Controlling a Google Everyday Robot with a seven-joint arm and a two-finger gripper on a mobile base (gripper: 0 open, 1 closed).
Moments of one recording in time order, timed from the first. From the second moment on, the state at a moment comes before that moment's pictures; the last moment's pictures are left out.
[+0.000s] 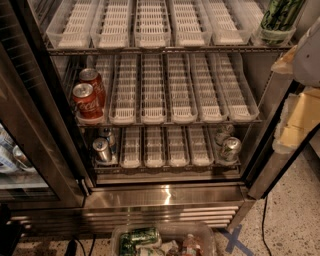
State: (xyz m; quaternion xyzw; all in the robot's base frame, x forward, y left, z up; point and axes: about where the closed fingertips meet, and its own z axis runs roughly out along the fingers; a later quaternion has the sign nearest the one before) arm 0.438 -0.217 0.976 -0.60 0.78 -0.03 0.16
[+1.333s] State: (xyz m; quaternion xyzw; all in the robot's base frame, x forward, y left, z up) arm 0.487 -0.231 0.998 -0.48 0.80 0.03 0.35
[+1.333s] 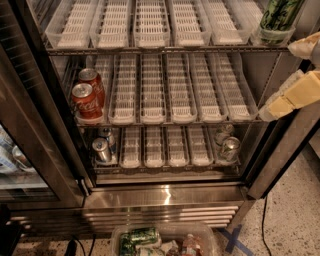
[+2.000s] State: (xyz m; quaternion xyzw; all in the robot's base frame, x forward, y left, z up) arm 0.496 -0.231 1.000 -0.46 0.80 0.03 0.39
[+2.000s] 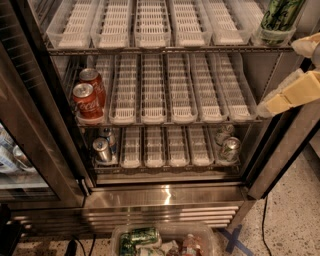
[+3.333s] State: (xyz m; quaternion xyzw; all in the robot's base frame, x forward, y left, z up) arm 0.532 -0.226 1.038 -0.29 0.73 -0.01 0.61
